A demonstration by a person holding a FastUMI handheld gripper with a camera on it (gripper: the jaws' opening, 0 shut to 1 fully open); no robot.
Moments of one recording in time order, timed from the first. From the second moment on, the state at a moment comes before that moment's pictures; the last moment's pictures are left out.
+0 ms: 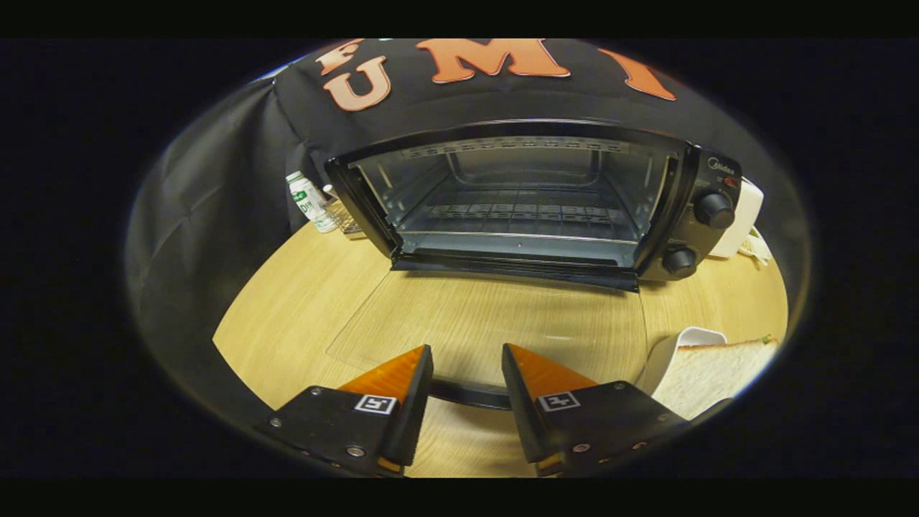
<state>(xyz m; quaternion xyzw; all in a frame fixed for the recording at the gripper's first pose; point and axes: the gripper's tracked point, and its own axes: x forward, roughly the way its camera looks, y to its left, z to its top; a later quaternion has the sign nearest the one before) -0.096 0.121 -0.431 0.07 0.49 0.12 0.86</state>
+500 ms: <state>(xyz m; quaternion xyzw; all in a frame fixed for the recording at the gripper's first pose) -0.082 0.106 -0.392 0.07 0.45 0.11 0.88</state>
